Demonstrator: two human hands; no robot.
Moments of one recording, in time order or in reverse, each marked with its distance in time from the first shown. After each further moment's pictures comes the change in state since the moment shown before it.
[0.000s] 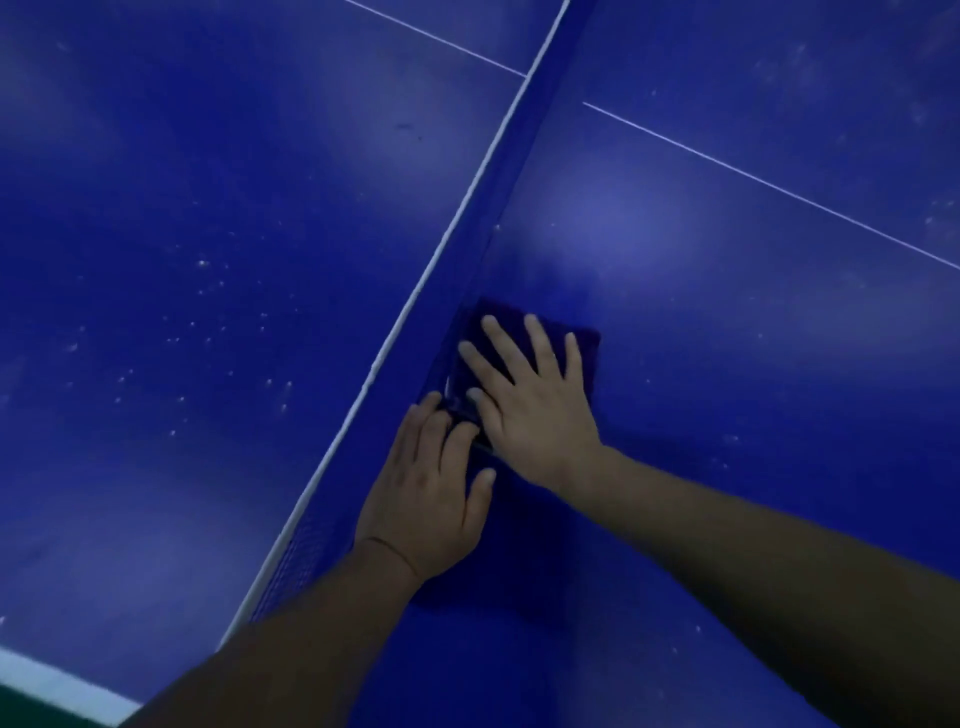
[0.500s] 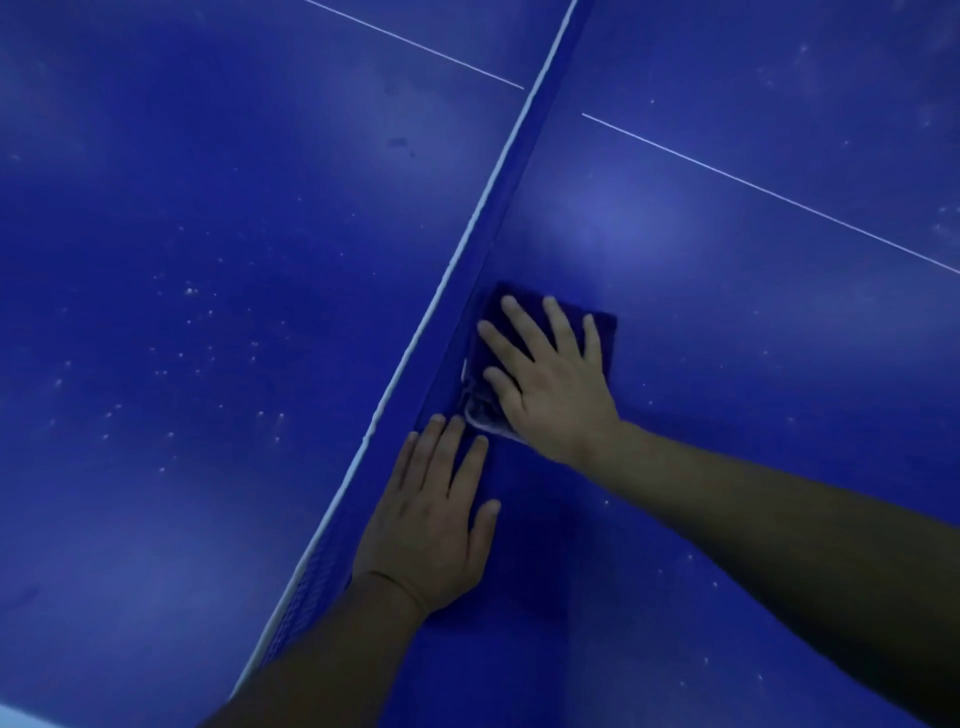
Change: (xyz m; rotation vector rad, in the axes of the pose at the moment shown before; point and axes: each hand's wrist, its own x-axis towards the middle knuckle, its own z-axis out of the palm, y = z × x) left_hand 0.005 -0.001 -0.002 0.104 -0.105 0.042; right_hand 0.034 0.034 -0.004 0.063 -0.044 0.029
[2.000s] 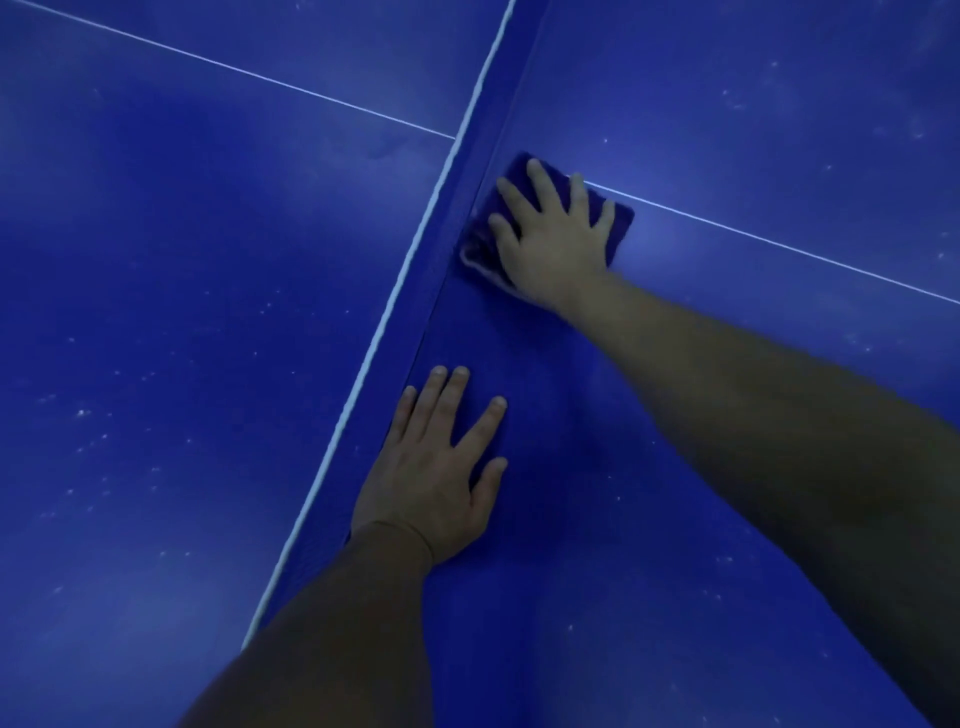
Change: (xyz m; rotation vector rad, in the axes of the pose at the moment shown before) left_hand 0.159 0.001 -0.012 0.030 -0.041 0.054; right_hand 0.209 0.126 -0.045 0.098 -0.007 0.340
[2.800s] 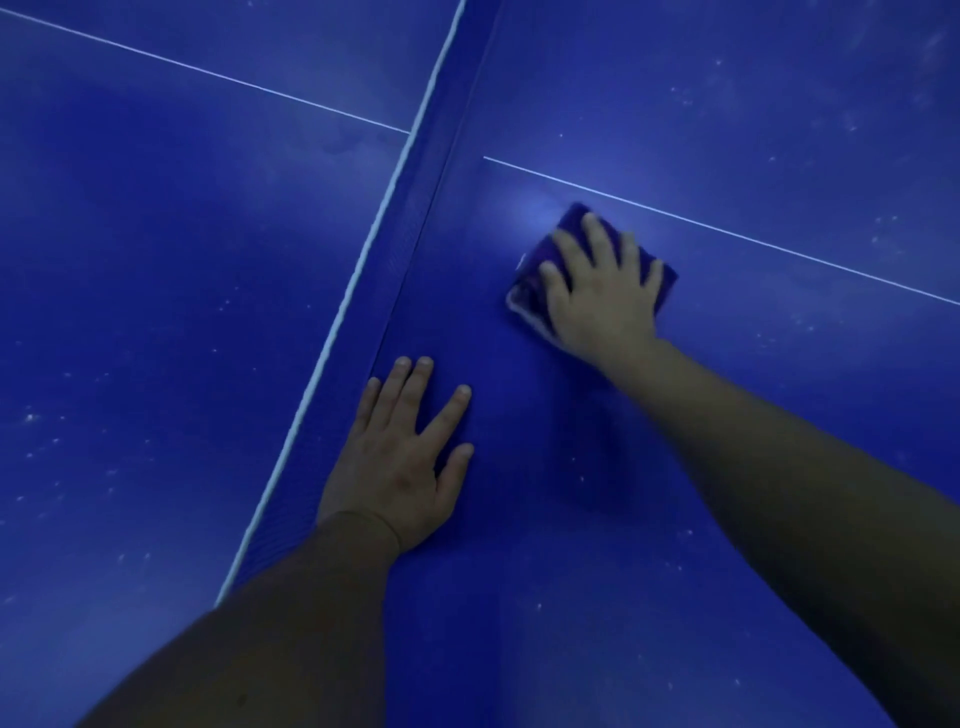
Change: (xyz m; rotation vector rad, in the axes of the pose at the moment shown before) left_hand -0.001 -0.001 0.002 -0.031 0.059 0.004; right_hand -0.076 0.072 0.000 -0.059 0.020 0.205
